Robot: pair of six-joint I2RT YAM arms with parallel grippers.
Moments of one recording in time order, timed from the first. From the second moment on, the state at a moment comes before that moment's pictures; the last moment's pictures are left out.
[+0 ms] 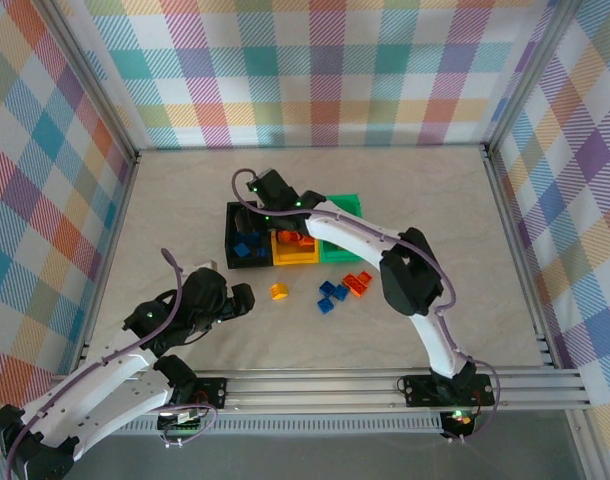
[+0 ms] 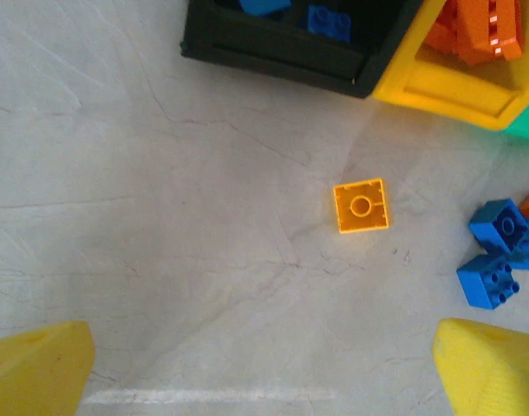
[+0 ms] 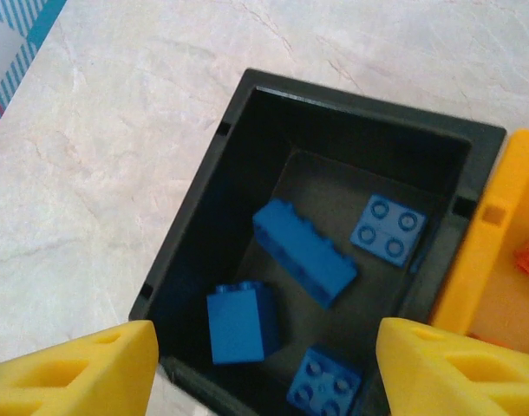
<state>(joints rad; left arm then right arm) -0.69 0.71 0.61 -0.84 -0.20 -0.87 0.87 2.15 1.89 -0.52 -0.03 0.44</state>
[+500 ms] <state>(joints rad) -0.69 0.96 0.63 -0.65 -0.06 -0.83 0.86 1.49 1.08 -0.47 0.04 0.53</state>
